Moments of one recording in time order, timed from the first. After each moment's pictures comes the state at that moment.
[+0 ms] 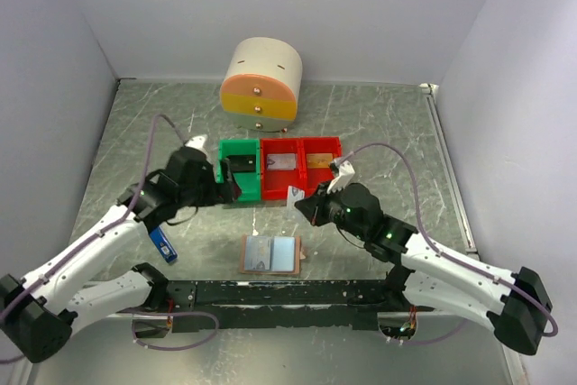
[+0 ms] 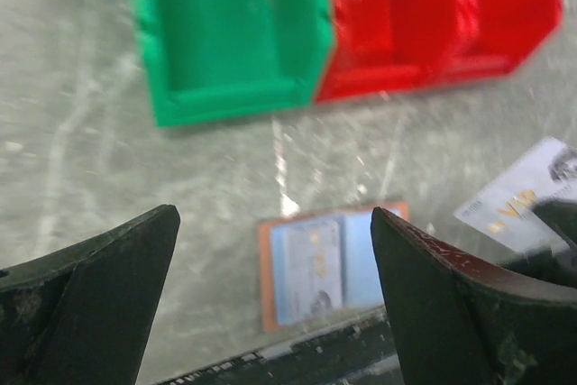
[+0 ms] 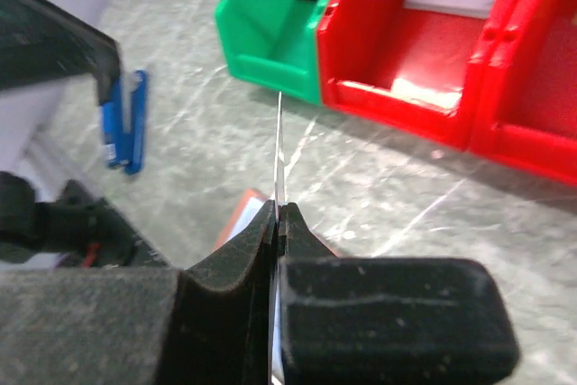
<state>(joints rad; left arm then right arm) -0.71 0.97 0.83 -0.59 -0.13 -0.68 0.90 0.82 0.46 0.04 0.07 0.63</state>
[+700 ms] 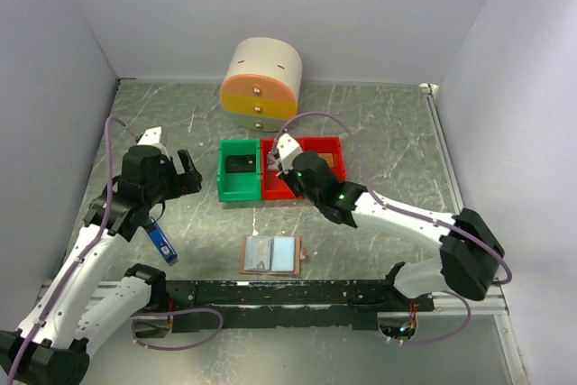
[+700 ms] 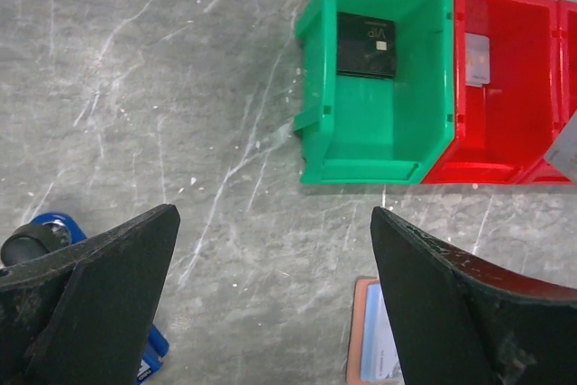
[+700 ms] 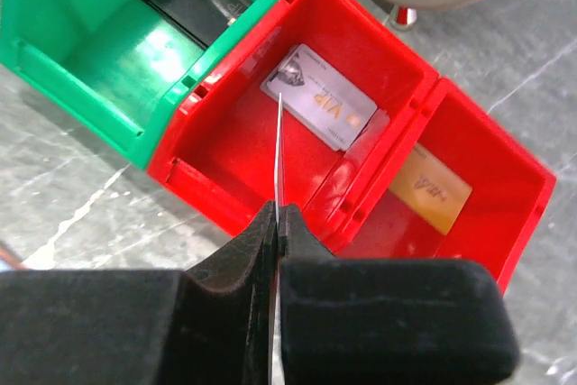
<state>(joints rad) -0.31 0.79 0.82 -0.64 -0.12 -0.45 0.90 1.31 0.82 0.00 0.30 -0.06</state>
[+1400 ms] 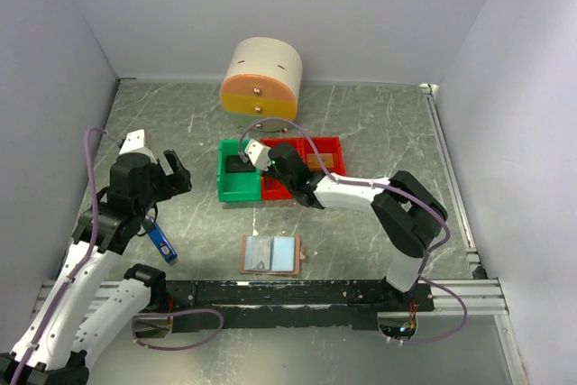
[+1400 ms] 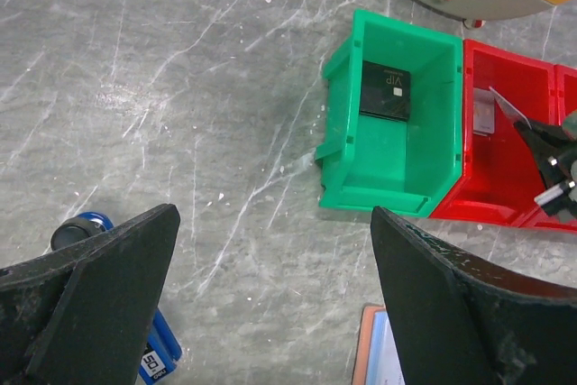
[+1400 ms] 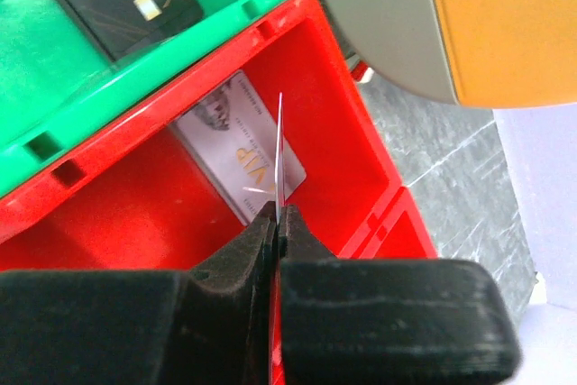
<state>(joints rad) -0.31 0.69 0.82 -0.67 -0.25 -0.48 0.86 1.75 0.99 0.20 0.35 -0.60</state>
